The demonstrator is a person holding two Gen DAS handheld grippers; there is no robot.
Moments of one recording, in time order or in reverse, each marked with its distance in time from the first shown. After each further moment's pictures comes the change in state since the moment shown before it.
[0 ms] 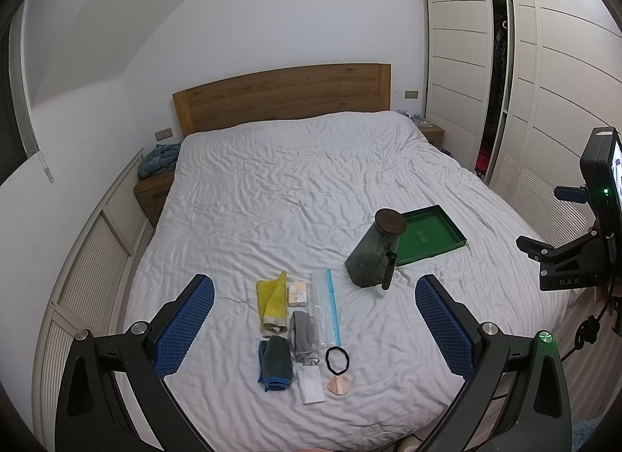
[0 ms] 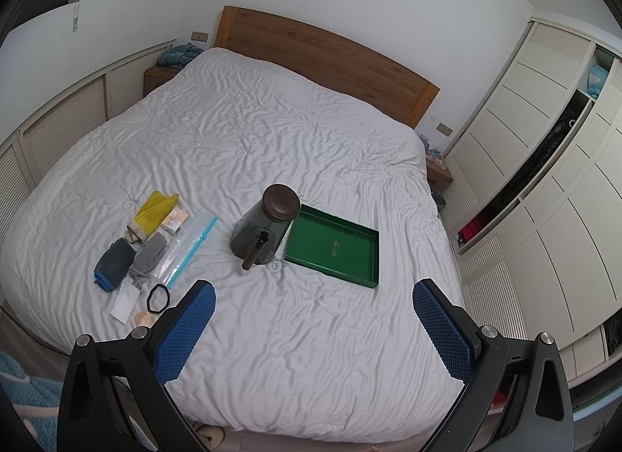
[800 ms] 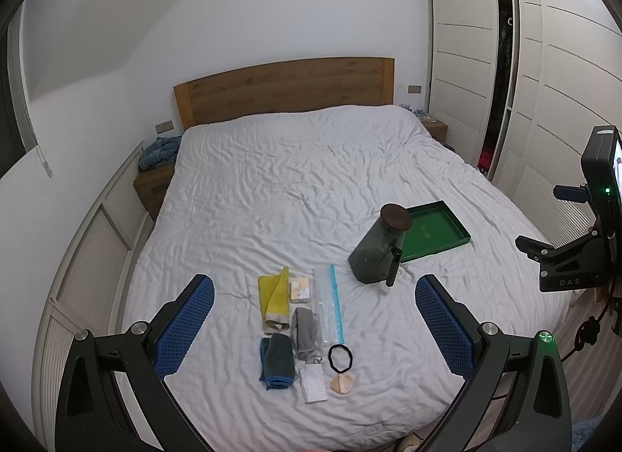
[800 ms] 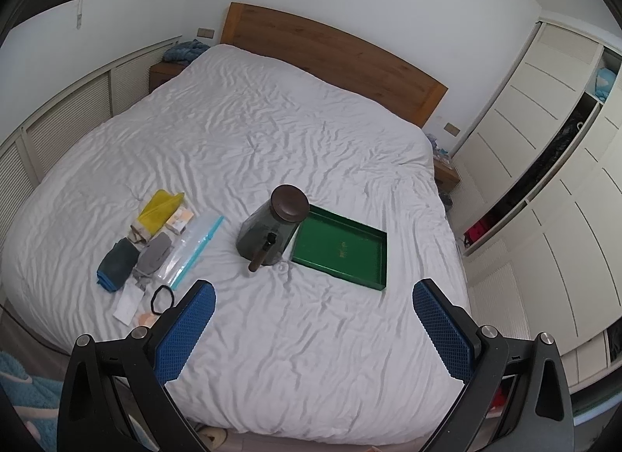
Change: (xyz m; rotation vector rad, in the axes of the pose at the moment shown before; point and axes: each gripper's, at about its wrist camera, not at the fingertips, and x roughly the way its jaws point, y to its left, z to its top) left arm 0.024 0.007 -0.013 -0.008 0.024 0.001; right arm 0.020 0.008 0.001 -0.006 0.007 0.019
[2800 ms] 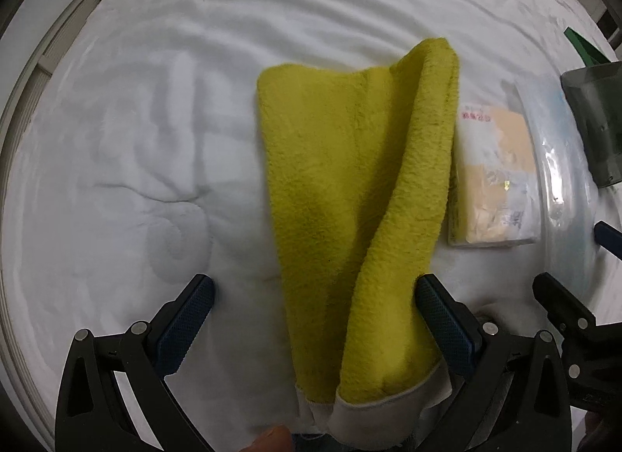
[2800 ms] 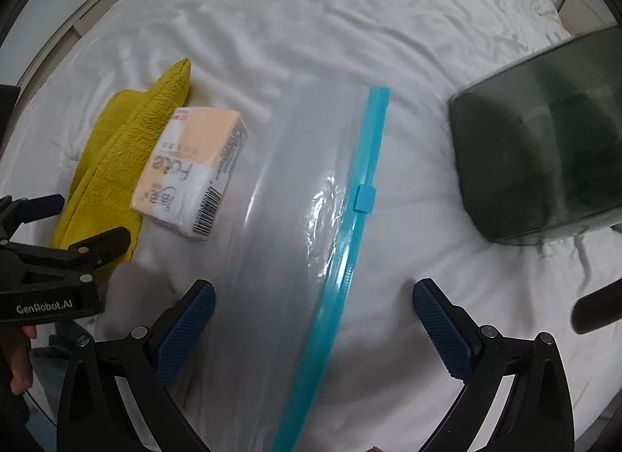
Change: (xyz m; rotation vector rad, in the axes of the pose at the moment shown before) left arm 0.564 0.119 -0.177 -0.068 0.747 0.067; right arm 0.605 0.237 0.010 0.209 0.456 0.318
